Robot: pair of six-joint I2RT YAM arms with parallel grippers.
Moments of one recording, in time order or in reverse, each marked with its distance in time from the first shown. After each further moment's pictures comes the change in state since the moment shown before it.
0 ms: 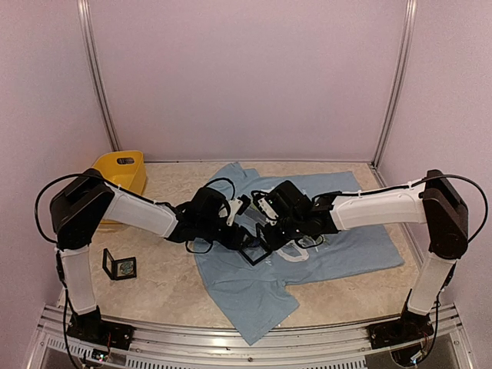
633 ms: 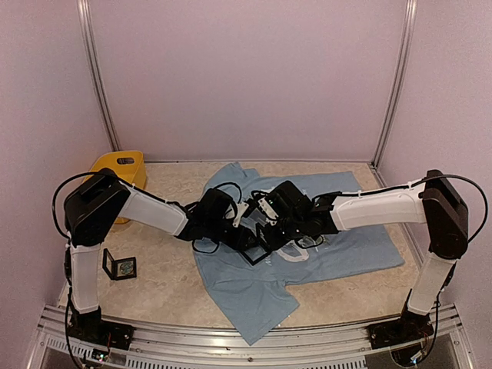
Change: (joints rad) left arm 0.013 0.111 0.107 -0.035 0.085 -0.039; right arm -0.001 0.000 -0.005 0.008 -0.001 0.000
